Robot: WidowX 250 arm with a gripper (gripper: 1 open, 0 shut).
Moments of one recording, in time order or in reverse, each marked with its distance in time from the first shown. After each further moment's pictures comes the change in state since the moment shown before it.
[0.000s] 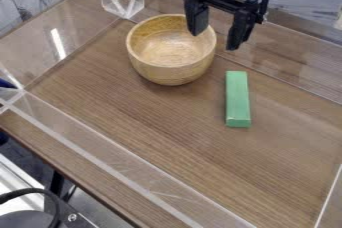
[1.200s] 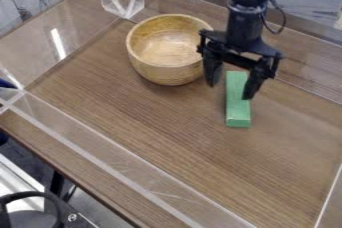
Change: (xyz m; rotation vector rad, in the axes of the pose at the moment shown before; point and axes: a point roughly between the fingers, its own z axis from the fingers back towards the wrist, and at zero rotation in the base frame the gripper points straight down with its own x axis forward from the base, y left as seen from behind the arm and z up) arm 0.018 -0.034 -0.078 -0.026 0.074 0.034
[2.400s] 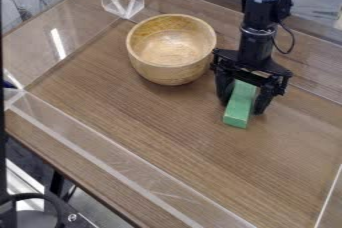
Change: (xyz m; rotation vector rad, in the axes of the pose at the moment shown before) arm 0.016 -0.011 -0.025 -0.021 0.014 -0.013
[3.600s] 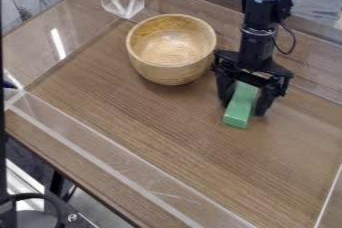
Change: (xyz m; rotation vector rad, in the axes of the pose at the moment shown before) arm -0.002 -0.002 0.000 -0.017 0.015 -0.017
